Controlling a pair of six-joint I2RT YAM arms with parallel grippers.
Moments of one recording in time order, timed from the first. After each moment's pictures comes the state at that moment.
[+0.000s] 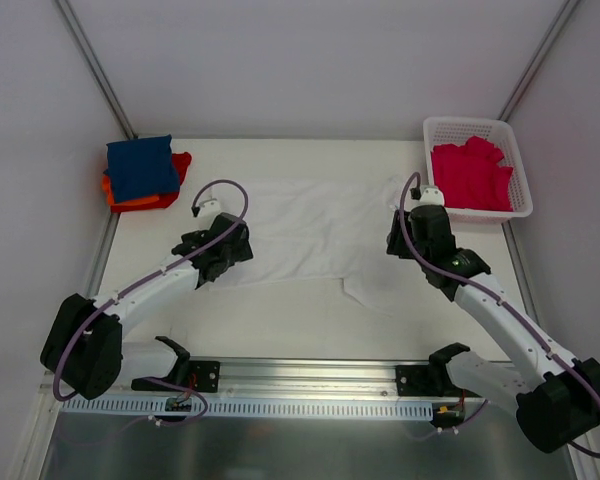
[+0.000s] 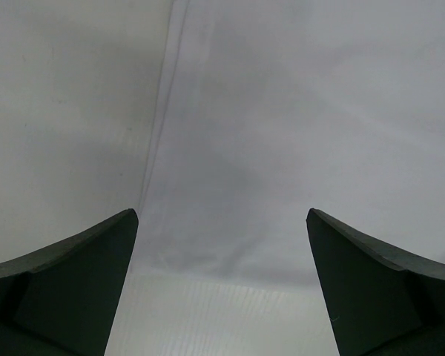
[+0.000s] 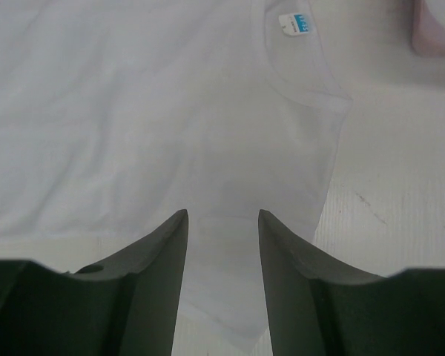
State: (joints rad) left arm -0.53 1.25 0.74 -0.41 -0.52 -0.69; right arm 0.45 1.02 0.80 -0.42 0.25 0.35
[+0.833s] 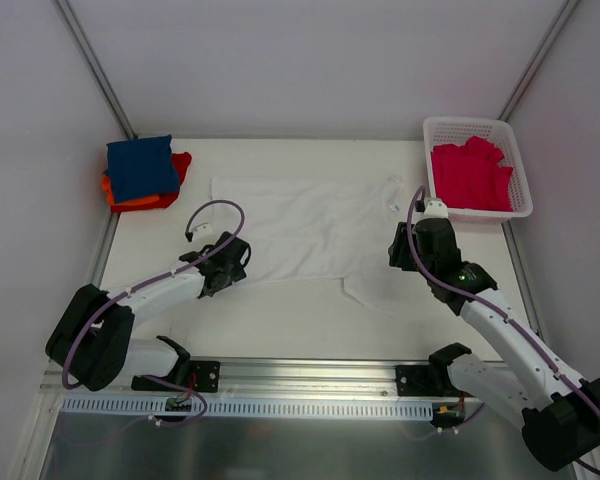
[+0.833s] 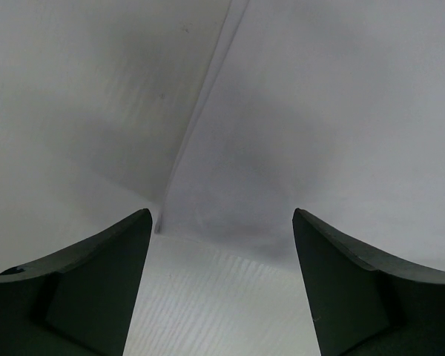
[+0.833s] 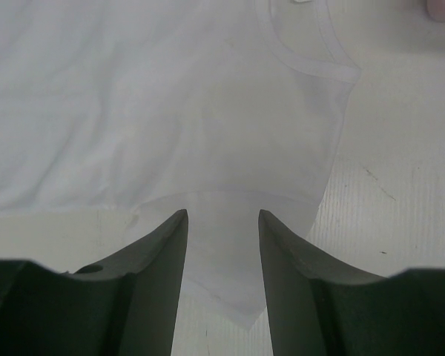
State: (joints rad) left arm -0.56 1.29 0.61 -0.49 -0.54 -0.93; right arm 0.46 0.90 0.70 -0.46 0.22 0.38
